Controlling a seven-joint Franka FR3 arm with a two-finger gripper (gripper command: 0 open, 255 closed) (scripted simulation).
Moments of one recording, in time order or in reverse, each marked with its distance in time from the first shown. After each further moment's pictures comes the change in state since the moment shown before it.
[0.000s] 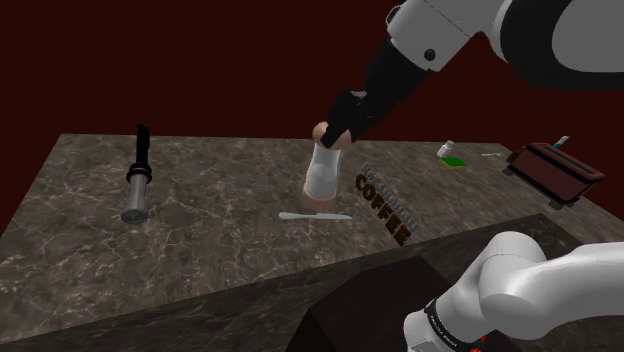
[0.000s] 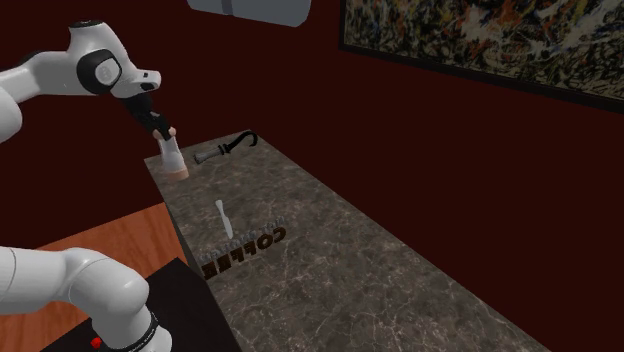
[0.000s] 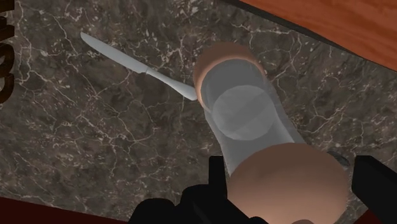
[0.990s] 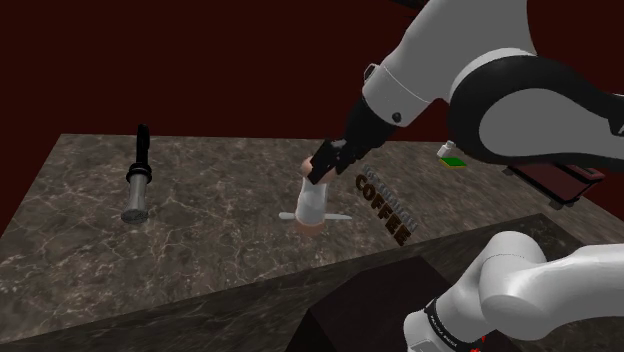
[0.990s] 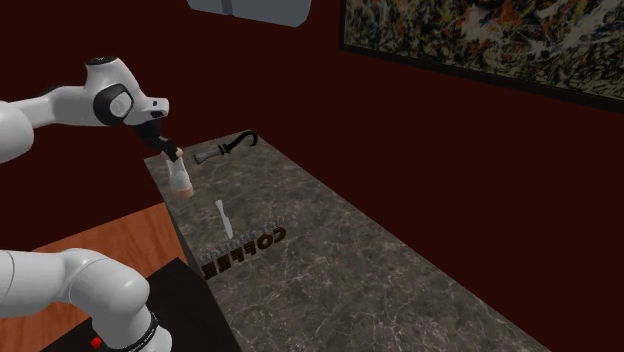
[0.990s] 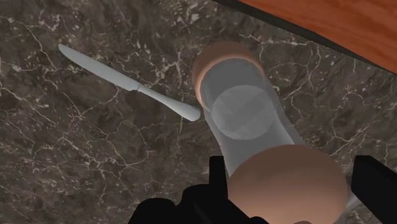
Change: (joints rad) arm 0.017 -0.027 0.027 -0.220 0.027 0.193 -0.002
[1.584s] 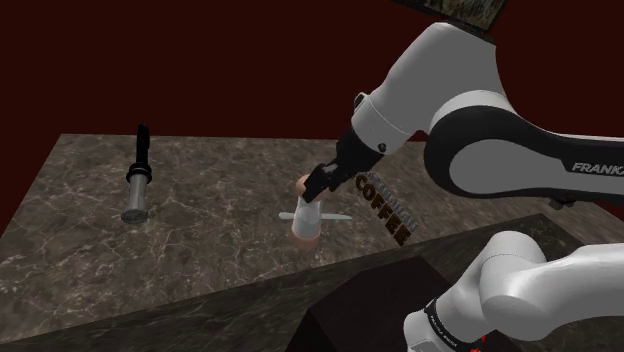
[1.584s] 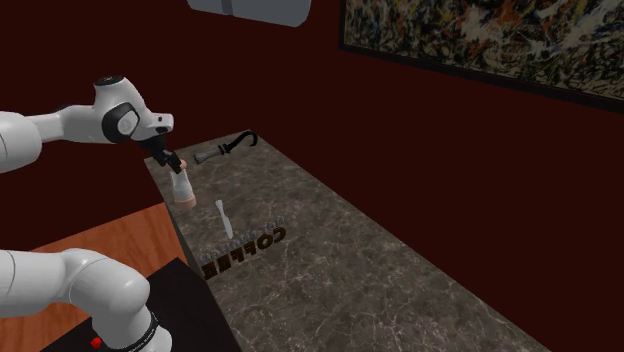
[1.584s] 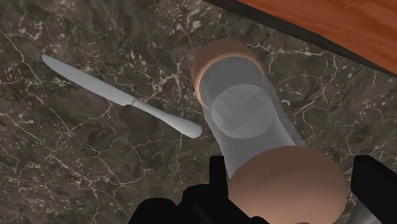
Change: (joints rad) arm 0.010 0.003 0.020 -0.119 0.018 0.122 -0.001
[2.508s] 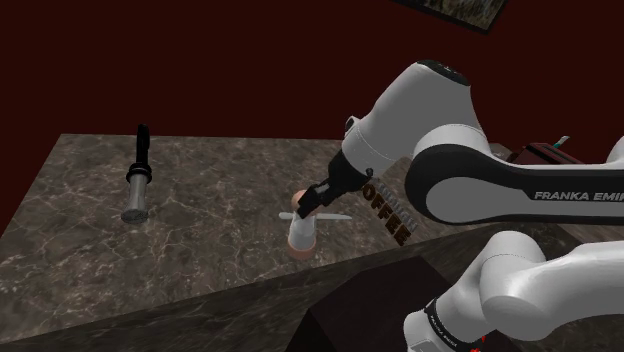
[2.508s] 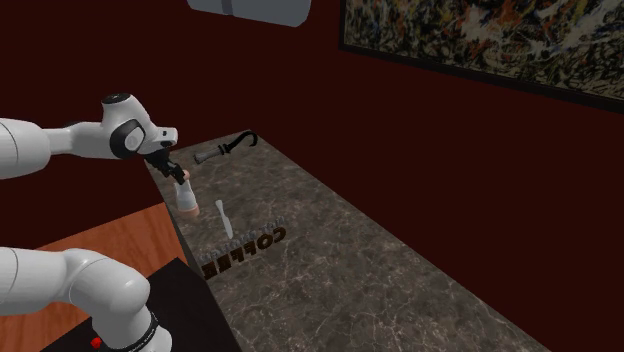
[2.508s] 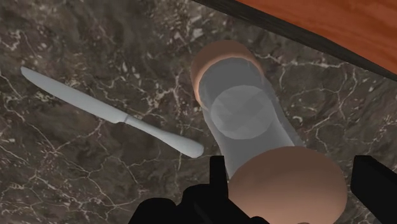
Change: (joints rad) arm 0.006 0.026 0.025 -0.099 0.016 0.126 0.002
